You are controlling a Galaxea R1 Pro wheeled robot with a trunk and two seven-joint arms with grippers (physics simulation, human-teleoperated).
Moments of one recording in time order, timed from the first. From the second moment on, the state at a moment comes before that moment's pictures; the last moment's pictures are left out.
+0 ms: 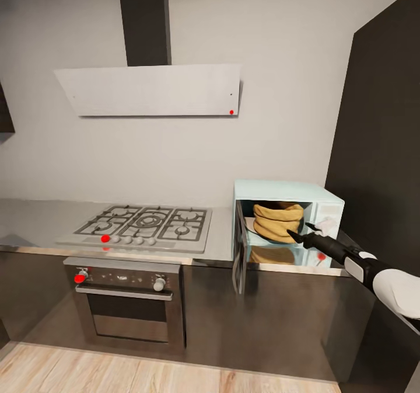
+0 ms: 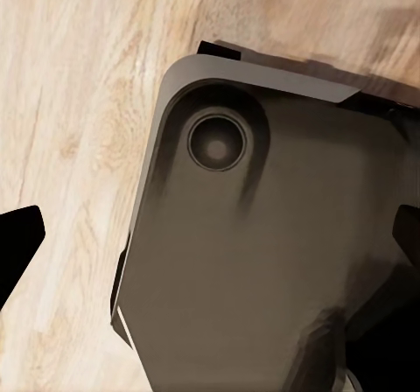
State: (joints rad) left arm -0.02 0.00 0.27 -0.02 0.00 0.02 0.05; right arm -1.12 -0.36 -0.78 0.04 0.66 -0.45 0.78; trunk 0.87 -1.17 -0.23
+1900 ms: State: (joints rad) left arm -0.02 0.00 0.27 -0.02 0.00 0.02 0.05; right arm -1.12 -0.35 -0.79 0.07 0.66 -0.45 0.50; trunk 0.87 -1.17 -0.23
